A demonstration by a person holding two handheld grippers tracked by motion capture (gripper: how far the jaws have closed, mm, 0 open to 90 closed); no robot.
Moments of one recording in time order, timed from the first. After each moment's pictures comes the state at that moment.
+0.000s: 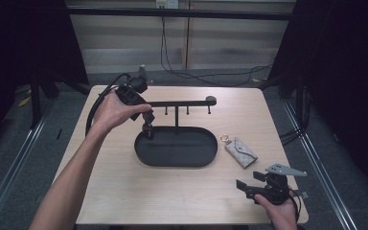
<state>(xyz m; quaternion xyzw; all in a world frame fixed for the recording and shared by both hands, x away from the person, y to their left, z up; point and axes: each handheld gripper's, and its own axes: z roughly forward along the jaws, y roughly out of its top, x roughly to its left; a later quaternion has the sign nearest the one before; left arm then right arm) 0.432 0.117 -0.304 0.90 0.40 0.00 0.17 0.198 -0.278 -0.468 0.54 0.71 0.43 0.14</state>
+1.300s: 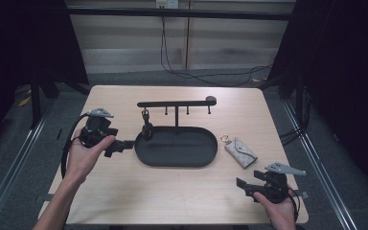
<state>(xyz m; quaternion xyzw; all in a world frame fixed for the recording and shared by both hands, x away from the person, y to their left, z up) 0.336 0.212 -0.362 0.83 0.39 0.07 0.38 0.202 -0.278 -0.470 0.55 0.70 0.42 0.15</state>
